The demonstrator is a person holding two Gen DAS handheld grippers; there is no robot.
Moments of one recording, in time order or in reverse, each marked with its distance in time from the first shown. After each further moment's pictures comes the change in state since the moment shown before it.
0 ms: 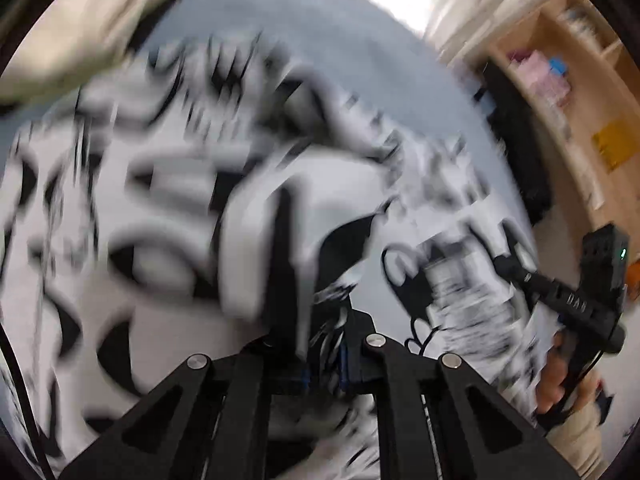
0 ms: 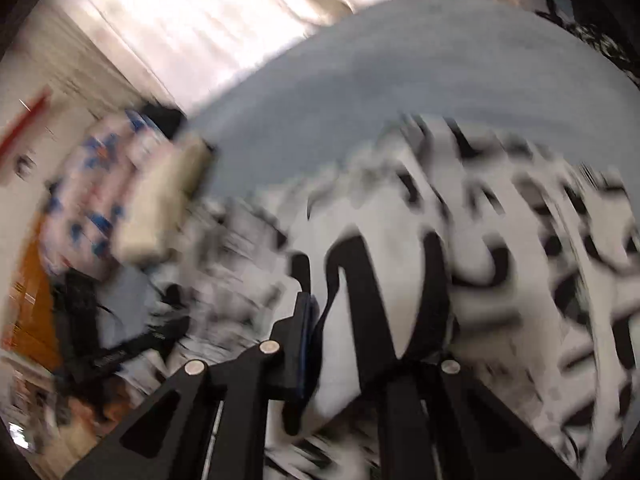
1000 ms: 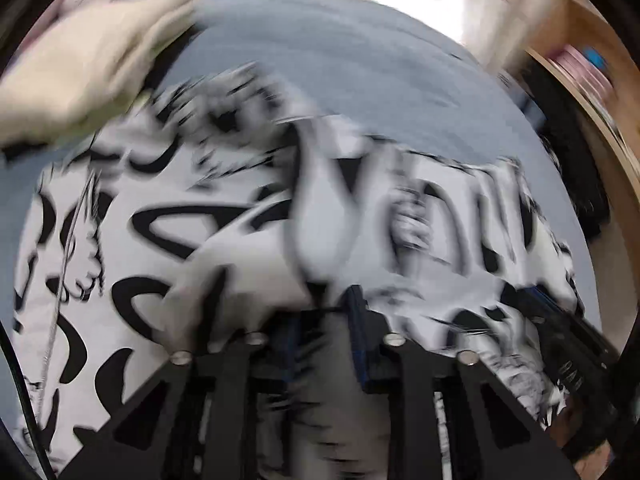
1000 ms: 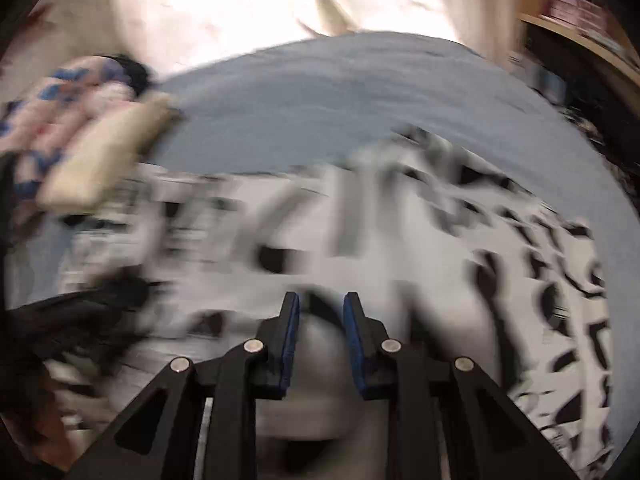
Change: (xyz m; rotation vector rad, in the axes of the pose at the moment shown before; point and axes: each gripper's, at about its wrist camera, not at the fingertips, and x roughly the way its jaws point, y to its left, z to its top) left arm 0.005 -0.021 0.028 -0.042 -0.135 0.203; right arm 0.027 0.027 -0.004 -0.145 -0.160 -0.327
